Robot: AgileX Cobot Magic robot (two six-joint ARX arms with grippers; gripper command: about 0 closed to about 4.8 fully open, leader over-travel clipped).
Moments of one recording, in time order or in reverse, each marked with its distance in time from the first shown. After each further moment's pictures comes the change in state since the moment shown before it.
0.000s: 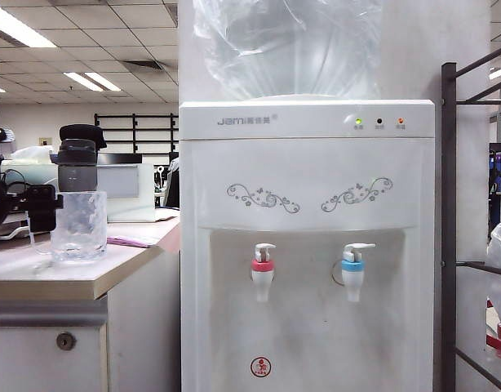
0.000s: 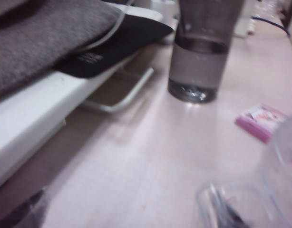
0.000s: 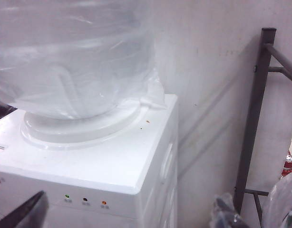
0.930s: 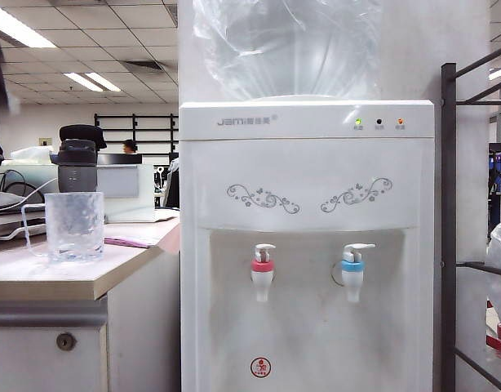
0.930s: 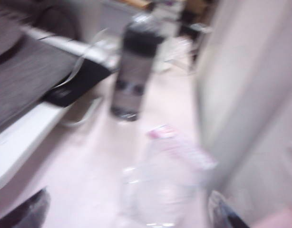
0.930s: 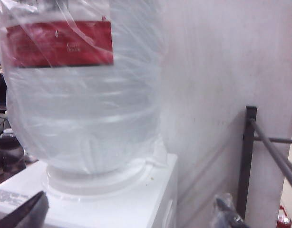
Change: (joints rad) left arm -0.001 -0.897 -0.304 -0.529 0.223 -0.162; right arm 0.000 -0.187 0.002 0.040 0.000 0.005
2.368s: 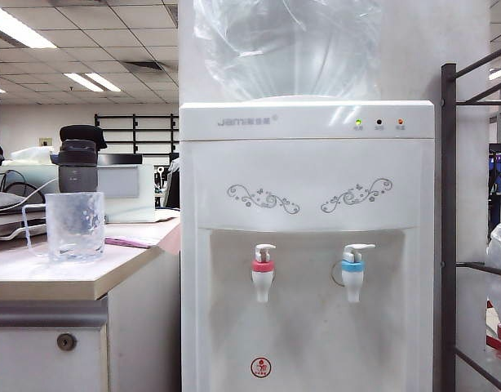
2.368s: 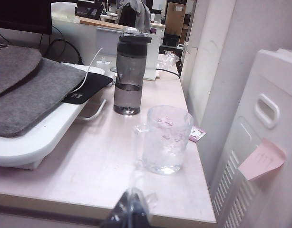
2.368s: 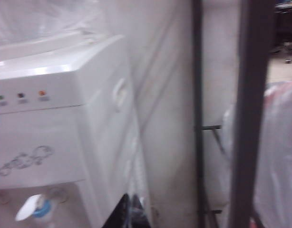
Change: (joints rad) left arm 0.000 -1.065 -0.358 -0.571 0.068 0.181; right arm -0.002 -0.414 -0.587 -0.031 0.206 0.077
